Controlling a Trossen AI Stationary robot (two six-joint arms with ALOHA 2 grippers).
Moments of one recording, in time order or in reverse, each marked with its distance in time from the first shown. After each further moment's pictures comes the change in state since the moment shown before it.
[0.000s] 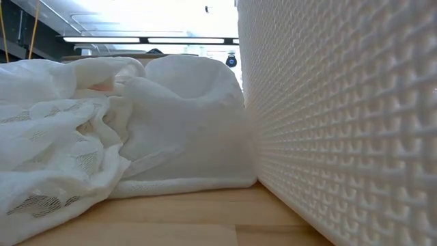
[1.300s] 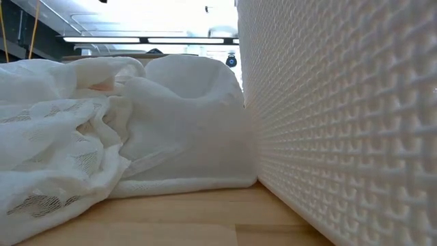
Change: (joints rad) left arm 0.071 -0.042 0.000 -0.181 0.106 0.017; right arm -0.283 1.223 0.897 -1.171 -0.661 -0.579
